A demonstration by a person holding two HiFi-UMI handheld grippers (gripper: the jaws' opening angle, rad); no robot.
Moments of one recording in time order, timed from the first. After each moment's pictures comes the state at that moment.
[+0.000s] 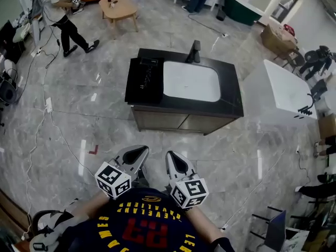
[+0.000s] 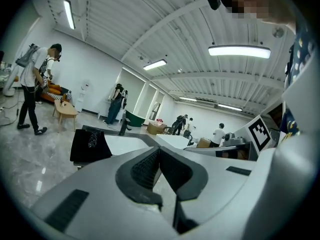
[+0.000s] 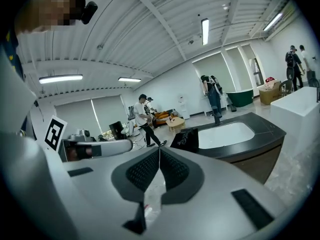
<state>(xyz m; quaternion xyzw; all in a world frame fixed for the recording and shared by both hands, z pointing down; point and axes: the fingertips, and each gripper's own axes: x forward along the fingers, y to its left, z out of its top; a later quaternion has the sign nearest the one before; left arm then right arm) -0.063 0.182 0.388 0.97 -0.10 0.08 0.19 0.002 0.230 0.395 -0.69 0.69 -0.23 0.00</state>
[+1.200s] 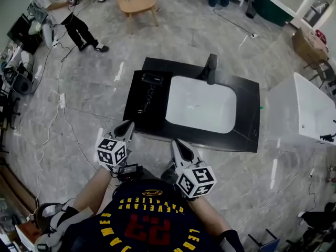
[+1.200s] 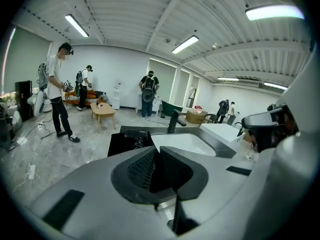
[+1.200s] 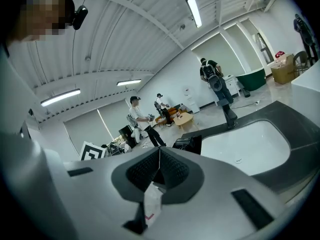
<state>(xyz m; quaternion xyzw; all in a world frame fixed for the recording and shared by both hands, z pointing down) 0.057 -0.101 0.497 0.92 -0.30 0.20 0.17 0.191 0.026 0.423 -0.62 0.73 -0.29 0.05</state>
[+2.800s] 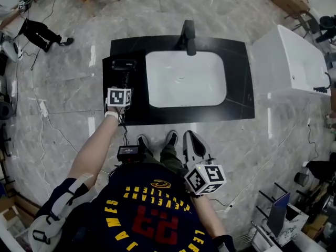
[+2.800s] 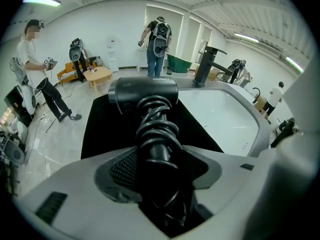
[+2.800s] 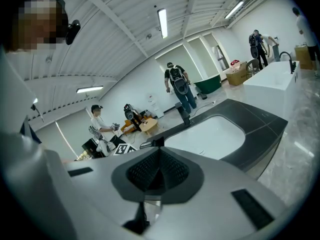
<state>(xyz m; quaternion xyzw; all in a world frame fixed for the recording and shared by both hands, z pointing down) 0.154 -0.249 0.698 0.82 -0.28 0.45 0.21 0.269 0.057 0.461 -0.76 0.55 -0.34 0.08</state>
